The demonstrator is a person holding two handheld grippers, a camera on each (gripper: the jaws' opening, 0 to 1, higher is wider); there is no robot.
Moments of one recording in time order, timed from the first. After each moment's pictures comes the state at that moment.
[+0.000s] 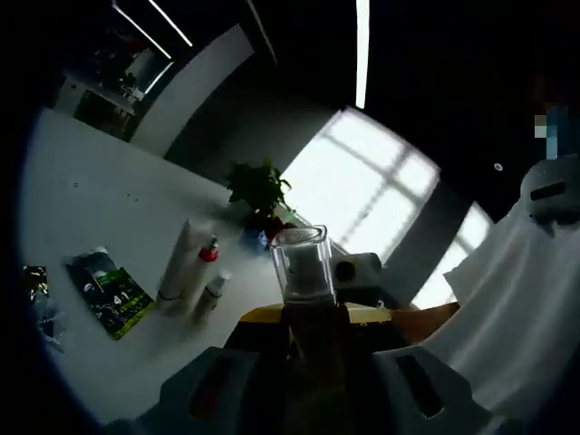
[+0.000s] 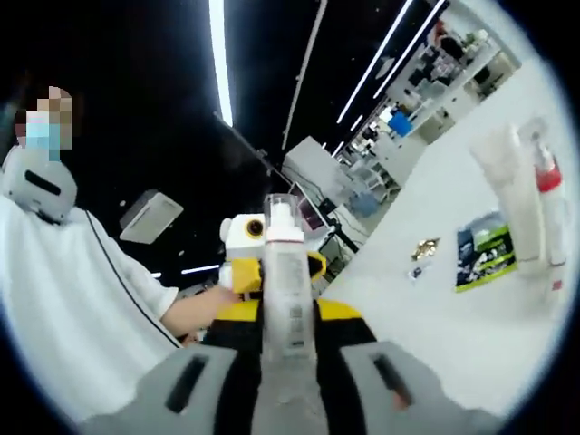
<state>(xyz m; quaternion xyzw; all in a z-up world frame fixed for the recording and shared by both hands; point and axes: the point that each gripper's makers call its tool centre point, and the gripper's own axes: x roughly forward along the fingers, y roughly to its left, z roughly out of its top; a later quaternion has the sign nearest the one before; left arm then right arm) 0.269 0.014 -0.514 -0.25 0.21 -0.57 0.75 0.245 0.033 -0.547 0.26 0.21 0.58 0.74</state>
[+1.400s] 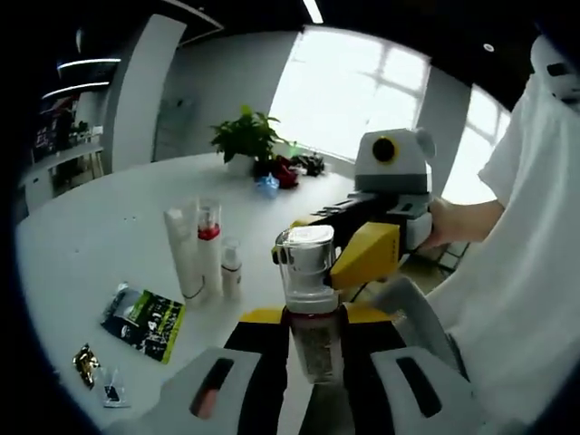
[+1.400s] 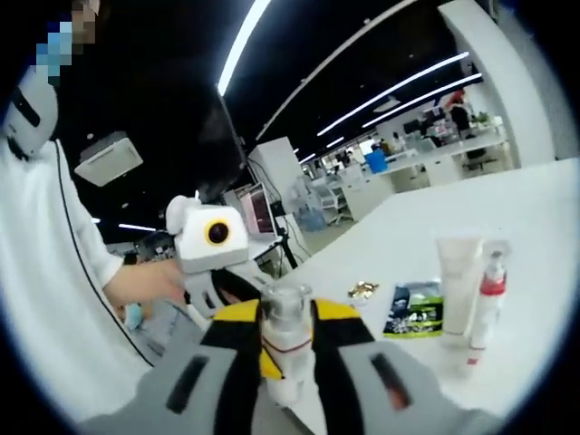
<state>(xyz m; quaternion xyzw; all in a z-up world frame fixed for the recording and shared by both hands) 0.258 -0.011 -0.557 0.01 0.24 -0.60 0.76 0.276 0.011 -0.518 0.12 0.14 0.50 0.85</state>
